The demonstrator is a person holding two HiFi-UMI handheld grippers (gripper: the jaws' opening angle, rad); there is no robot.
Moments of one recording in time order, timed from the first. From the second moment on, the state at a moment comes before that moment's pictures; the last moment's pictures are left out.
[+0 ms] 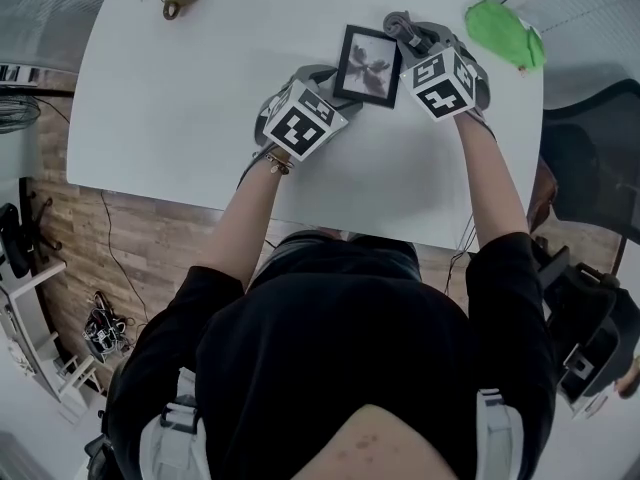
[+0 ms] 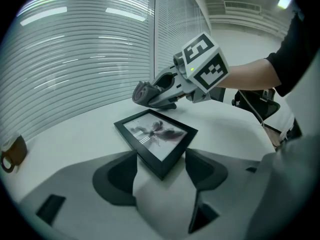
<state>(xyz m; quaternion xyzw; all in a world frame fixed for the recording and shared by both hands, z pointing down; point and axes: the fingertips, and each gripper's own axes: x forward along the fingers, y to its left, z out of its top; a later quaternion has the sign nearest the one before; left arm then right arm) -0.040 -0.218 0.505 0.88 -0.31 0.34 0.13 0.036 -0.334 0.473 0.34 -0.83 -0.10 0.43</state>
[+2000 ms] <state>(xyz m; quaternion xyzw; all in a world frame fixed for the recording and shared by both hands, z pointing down) -0.042 -0.219 0.504 0.88 -0.31 0.35 0.12 0.025 -0.284 0.489 0.34 -0.81 -0.17 0.45</state>
